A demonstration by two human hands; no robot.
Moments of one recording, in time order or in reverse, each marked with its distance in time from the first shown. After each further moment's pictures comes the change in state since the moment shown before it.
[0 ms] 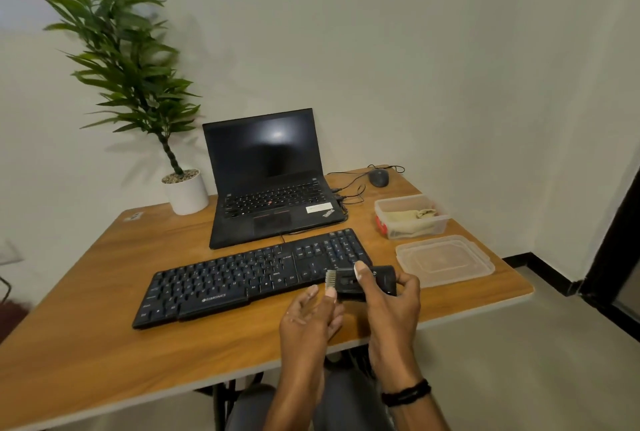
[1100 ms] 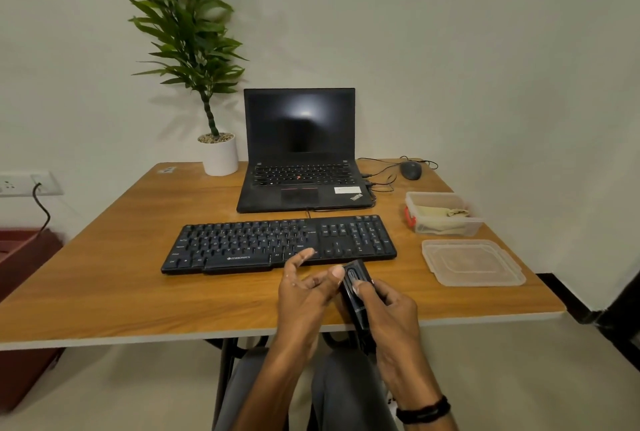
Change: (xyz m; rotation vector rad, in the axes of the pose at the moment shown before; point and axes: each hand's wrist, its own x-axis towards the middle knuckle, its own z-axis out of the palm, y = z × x) left_hand 0.022 0.007 -0.022 -0.104 -0.085 0.148; right_hand -0.025 0.000 -0.008 -0.240 -0.417 0.163
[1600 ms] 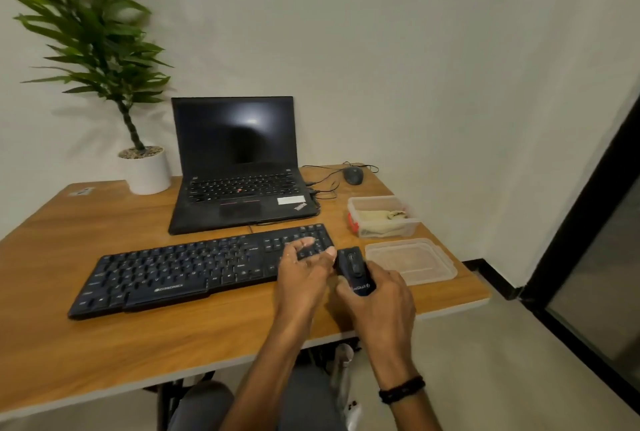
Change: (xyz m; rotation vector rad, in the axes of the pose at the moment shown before) left_hand 0.049 -0.026 0.087 0.249 -0.070 0.021; right_hand 0.033 -0.027 -0.058 -0.903 0.444 -0.301
